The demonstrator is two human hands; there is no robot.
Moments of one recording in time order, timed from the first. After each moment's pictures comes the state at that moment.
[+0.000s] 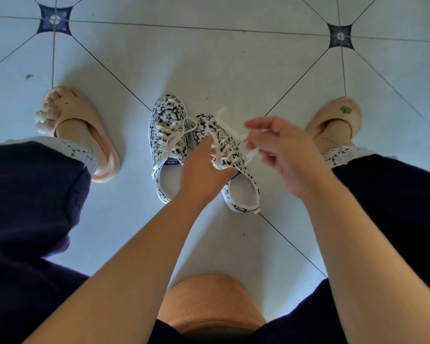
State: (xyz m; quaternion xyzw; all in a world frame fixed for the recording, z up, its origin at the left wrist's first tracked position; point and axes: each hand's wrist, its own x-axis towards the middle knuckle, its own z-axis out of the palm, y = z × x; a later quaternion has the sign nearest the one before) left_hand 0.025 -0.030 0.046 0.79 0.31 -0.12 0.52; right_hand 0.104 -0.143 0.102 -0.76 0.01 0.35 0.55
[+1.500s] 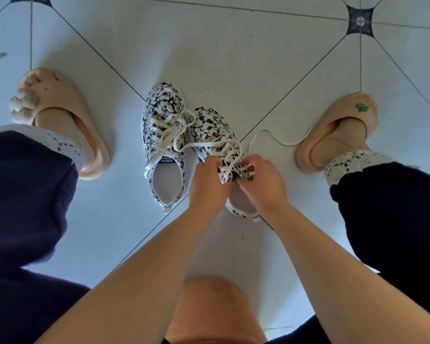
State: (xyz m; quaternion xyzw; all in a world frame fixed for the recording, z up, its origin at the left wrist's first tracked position) left_hand 0.029 -0.052 -0.022 0.79 0.35 -0.17 0.47; right_hand 0.082 -0.156 -0.027 -0.93 -0.05 0.30 0.19
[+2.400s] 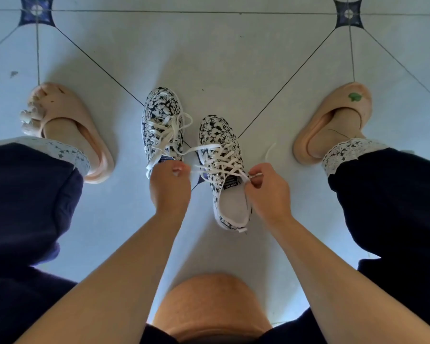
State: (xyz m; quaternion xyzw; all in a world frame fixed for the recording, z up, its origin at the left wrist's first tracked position) left_hand 0.003 -0.018 -0.003 0.75 0.51 -0.02 0.42; right_hand 0.052 -0.176 -0.006 -0.91 0.02 0.27 0.32
